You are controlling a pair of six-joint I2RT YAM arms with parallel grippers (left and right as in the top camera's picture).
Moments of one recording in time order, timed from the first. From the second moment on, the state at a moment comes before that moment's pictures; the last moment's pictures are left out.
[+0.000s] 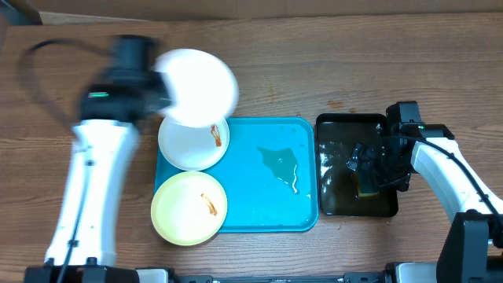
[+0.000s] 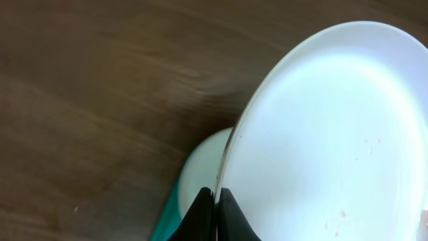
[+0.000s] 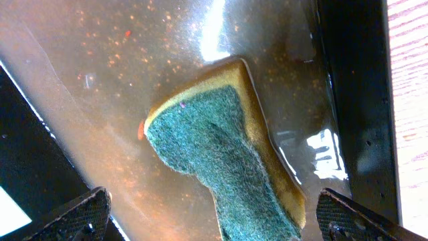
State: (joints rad) left arm 0.06 1.52 1.52 -1.00 -0.10 -0.39; right arm 0.00 1.56 0.94 -0.90 -0.17 0.38
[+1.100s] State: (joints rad) left arm 0.55 1.91 1.51 -0.97 -0.08 -0.33; right arm 0.10 1.56 0.82 -0.72 -0.11 0.42
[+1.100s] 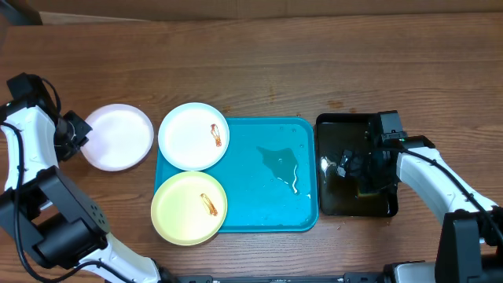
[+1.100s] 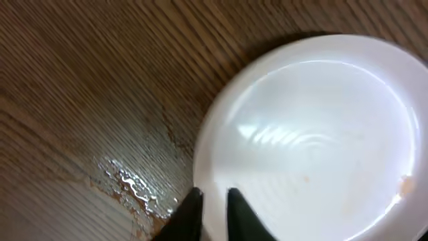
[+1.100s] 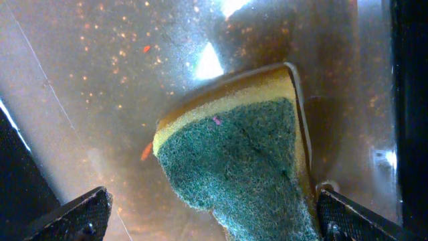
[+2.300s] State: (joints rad) left arm 0.14 2.01 1.51 -0.97 0.10 -0.14; right arm 0.10 1.56 0.82 -0.73 -0.11 0.41
